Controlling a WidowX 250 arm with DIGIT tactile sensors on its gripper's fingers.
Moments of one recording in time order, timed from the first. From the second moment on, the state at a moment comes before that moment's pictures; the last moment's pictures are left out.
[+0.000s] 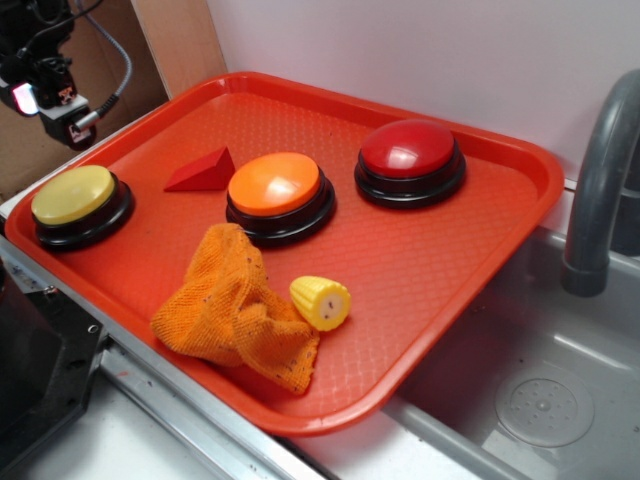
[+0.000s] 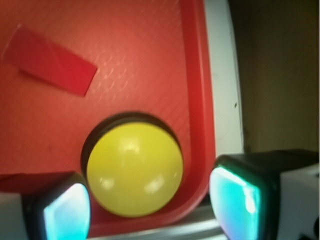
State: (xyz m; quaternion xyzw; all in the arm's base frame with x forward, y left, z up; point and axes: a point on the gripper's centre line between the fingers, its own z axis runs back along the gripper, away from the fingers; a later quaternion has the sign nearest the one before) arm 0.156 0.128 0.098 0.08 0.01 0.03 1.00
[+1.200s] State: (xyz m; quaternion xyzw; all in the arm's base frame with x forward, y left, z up) arm 0.150 0.110 0.156 0.09 0.00 0.01 1.00
